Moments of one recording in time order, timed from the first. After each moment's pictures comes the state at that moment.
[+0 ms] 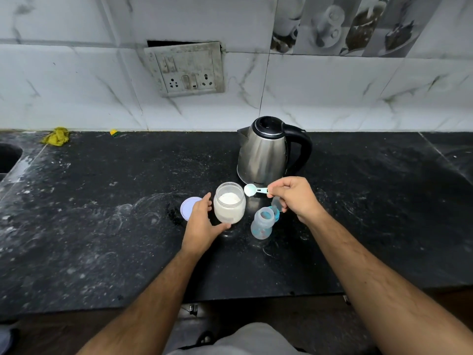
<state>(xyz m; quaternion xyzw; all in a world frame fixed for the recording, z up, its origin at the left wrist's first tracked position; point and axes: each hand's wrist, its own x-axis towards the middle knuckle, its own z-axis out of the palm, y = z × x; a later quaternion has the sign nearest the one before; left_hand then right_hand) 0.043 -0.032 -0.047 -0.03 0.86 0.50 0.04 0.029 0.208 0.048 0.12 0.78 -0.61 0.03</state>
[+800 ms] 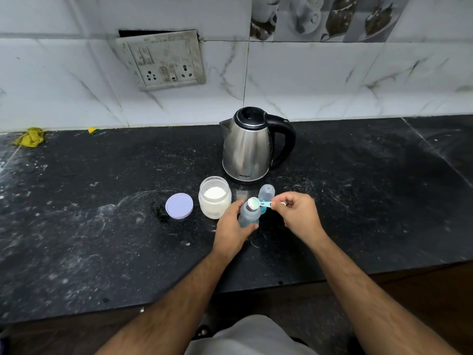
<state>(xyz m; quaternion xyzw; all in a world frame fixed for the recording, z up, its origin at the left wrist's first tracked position) 0.070 0.062 -0.043 0.05 0.83 0.55 0.07 0.084 0.237 0.018 0.13 0.85 -0.50 -0.06</state>
